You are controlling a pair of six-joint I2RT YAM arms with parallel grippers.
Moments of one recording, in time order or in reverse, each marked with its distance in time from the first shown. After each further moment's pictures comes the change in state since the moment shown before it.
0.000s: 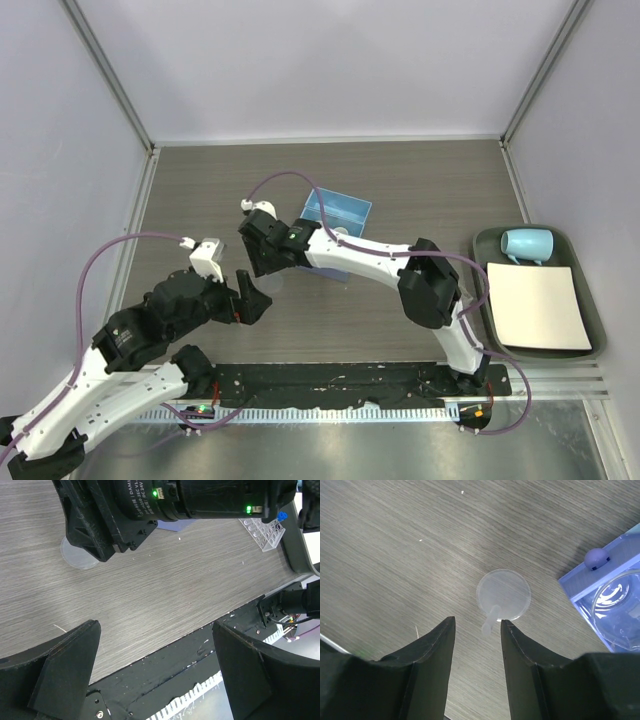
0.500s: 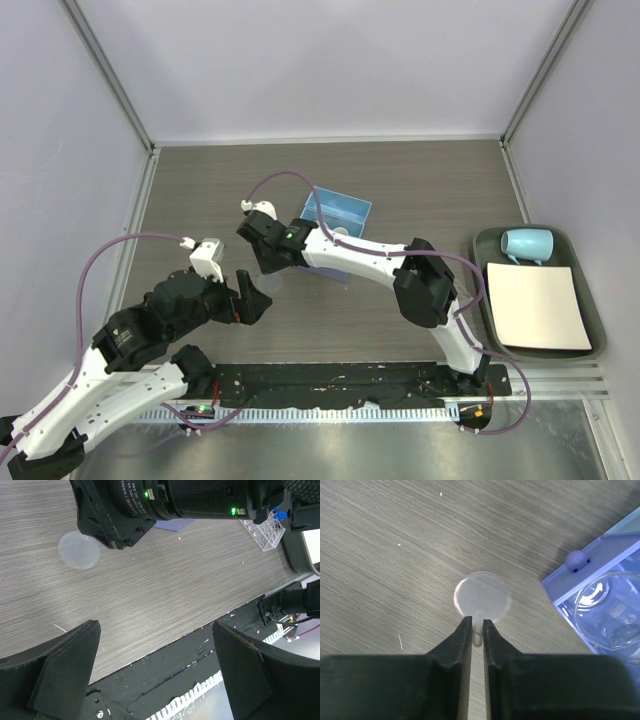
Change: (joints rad) left arm -0.002 -0.001 0.000 -0.001 0.000 0.000; right arm 0.000 0.041 0.036 -0.045 0.053 -0.012
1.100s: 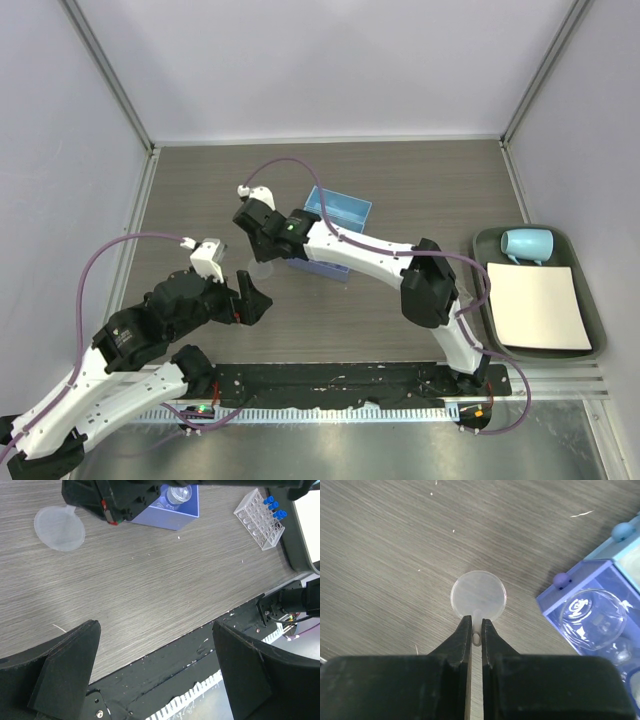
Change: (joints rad) left arm -0.003 0.000 0.000 0.000 0.000 0.000; right arm -0.004 -0.003 0.108 -0.030 0.057 -0.003
